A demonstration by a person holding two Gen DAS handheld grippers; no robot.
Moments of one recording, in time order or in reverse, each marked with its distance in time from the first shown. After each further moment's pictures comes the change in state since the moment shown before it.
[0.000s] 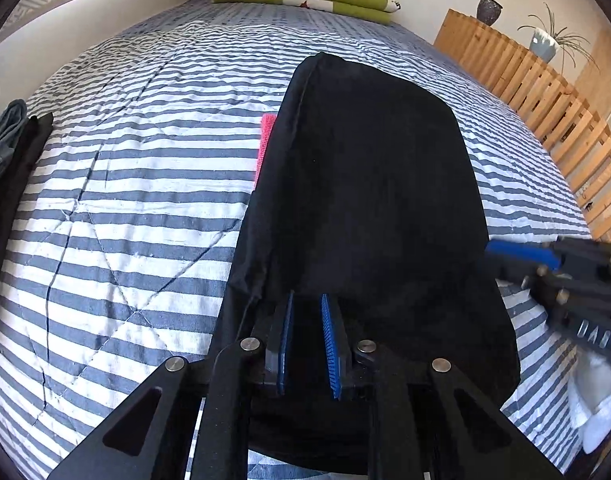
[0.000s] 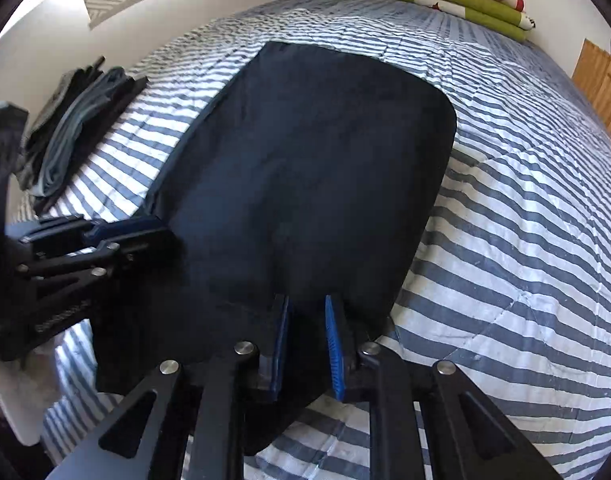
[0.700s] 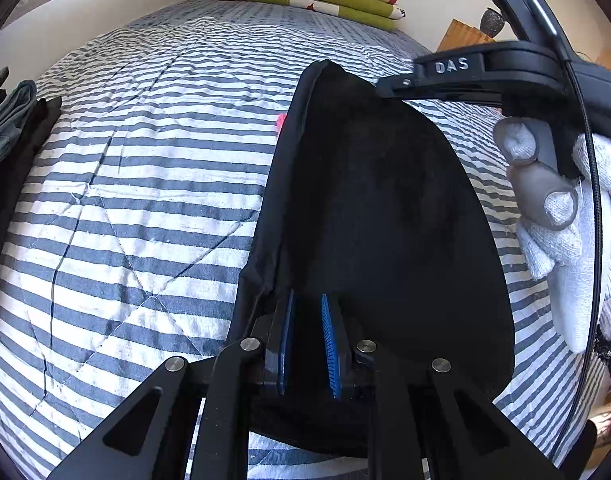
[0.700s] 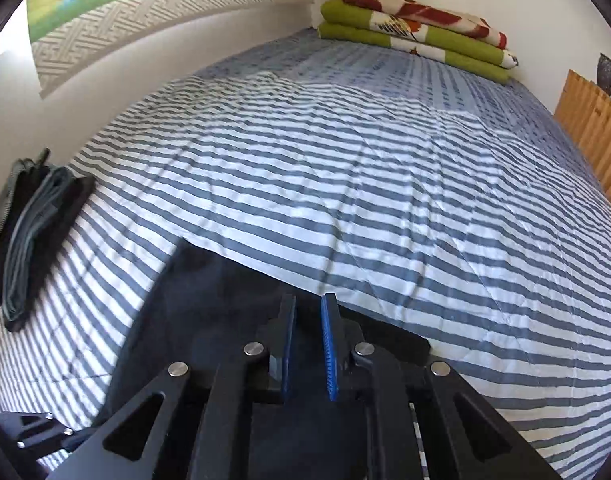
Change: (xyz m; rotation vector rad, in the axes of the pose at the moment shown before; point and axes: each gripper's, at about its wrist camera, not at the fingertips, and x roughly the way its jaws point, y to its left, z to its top) left arm -0.015 0.015 -0.011 -0.042 -0.007 -0.037; right arm 0.020 -0.006 0.128 0.006 -0.145 -0.091
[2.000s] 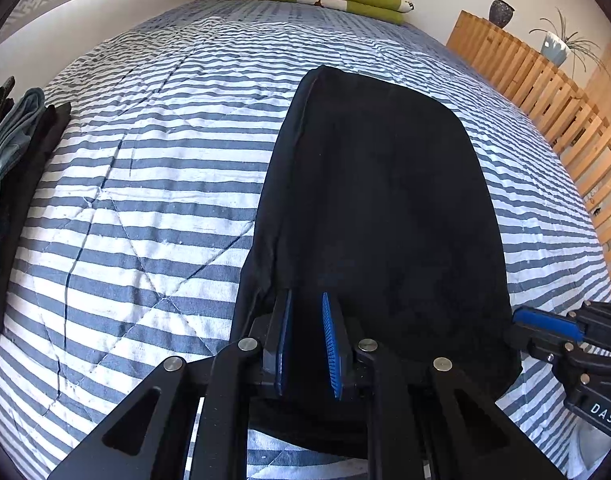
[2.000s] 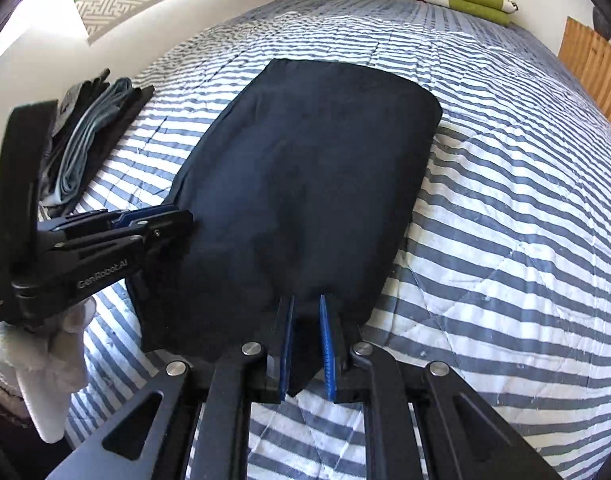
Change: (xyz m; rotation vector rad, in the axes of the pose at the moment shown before) left arm 0.000 0.002 0.000 0.025 0.014 0.072; right arm -0.066 0.018 -0.146 0.073 0.162 0.092
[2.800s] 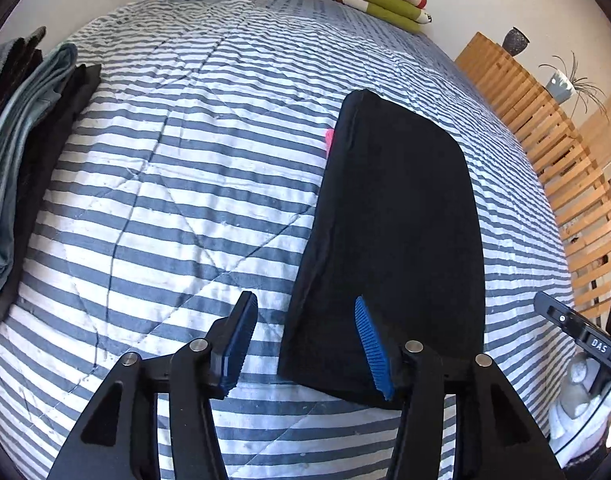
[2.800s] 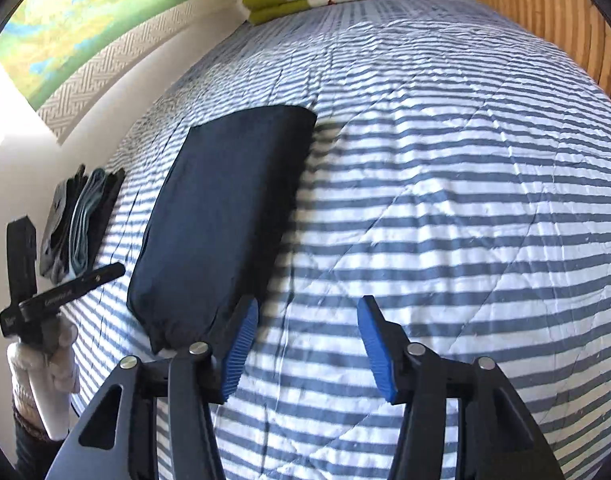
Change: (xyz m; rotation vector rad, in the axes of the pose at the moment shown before) left arm -0.030 0.054 0.012 -0.126 0.079 -0.124; right arm -0.046 -0.082 -0.030 0.301 -0.111 0.028
